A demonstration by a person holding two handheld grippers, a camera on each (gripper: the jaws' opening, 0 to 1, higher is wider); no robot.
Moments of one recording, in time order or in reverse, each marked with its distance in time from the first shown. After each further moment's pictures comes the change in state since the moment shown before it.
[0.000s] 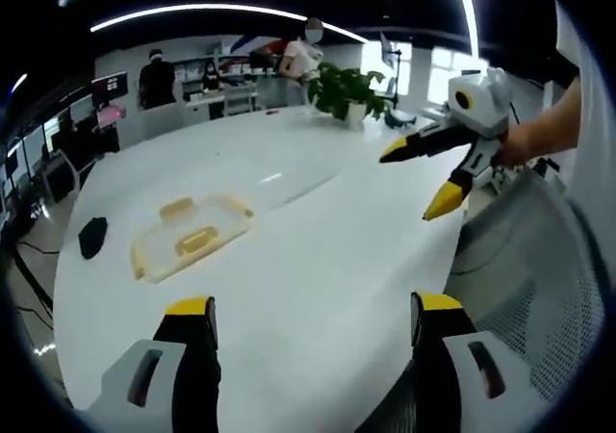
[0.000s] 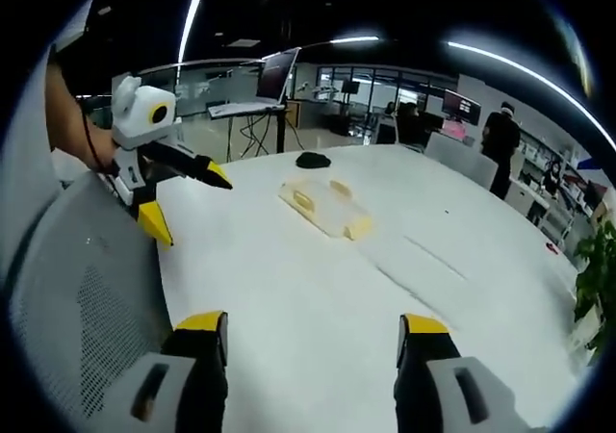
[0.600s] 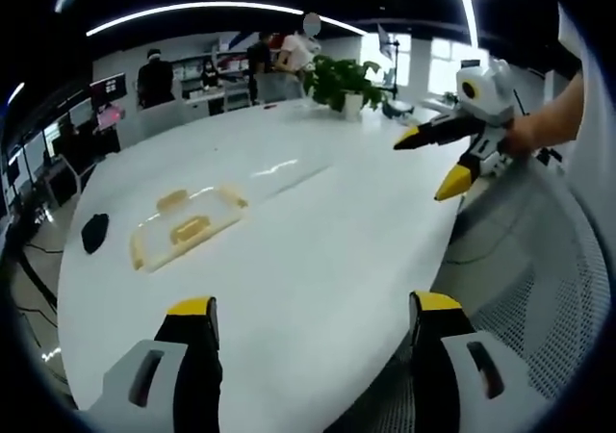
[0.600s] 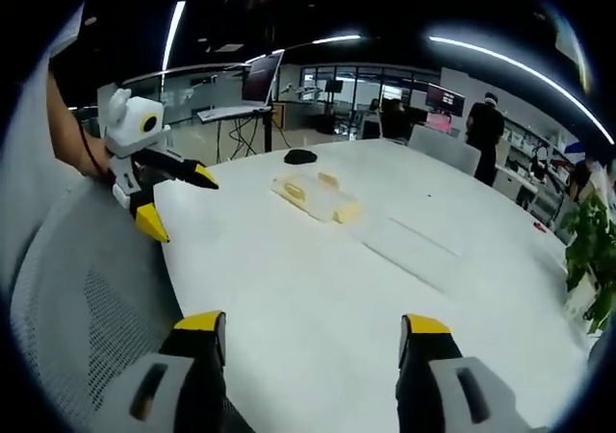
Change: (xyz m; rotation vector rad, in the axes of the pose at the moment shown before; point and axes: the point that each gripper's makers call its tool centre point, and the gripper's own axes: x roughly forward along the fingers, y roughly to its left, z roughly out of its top) left arm -0.009 -0.019 -0.011 0.020 0.022 0.026; right arm -0.035 0.002 -0.028 0.066 0.009 -0.053
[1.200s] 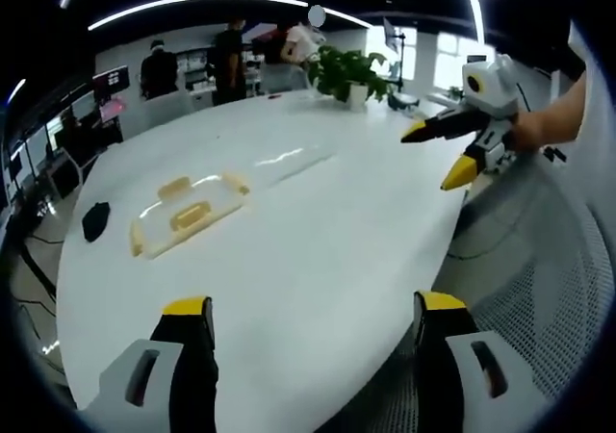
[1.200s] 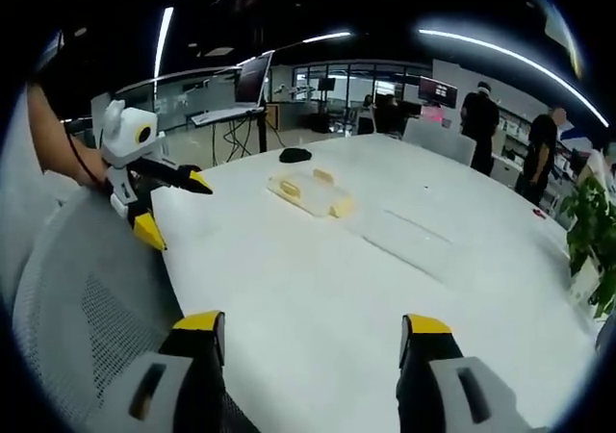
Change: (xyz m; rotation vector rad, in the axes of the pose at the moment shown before) left arm 0.002 0.003 -0.014 -0.030 0.040 0.012; right arm 0.000 0.001 -0.005 0.047 -0.008 0.012
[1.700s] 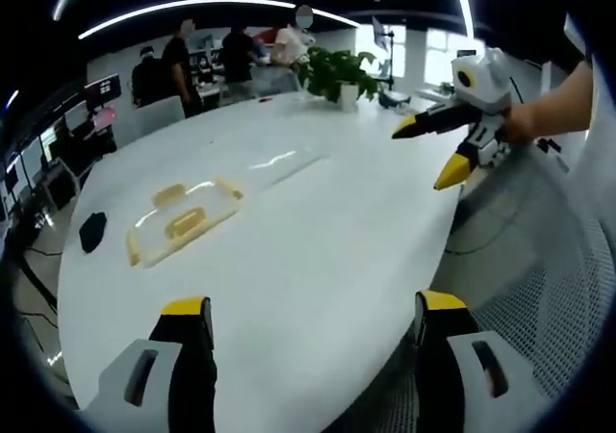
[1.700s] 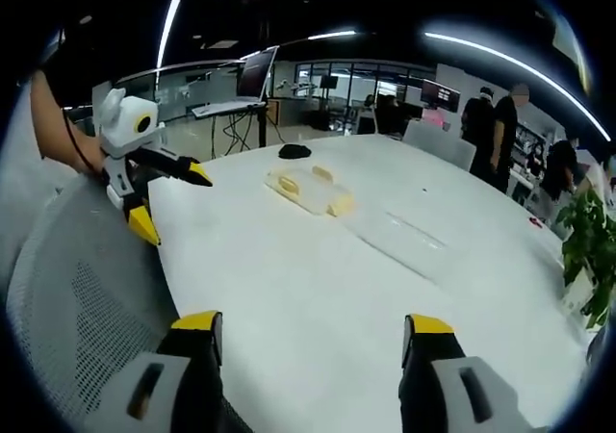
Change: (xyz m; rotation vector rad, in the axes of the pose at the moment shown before) left arm 0.002 0.002 0.004 0.009 -0.014 -0.002; right arm 0.000 -0.005 -0.001 -0.040 0.015 -0.032
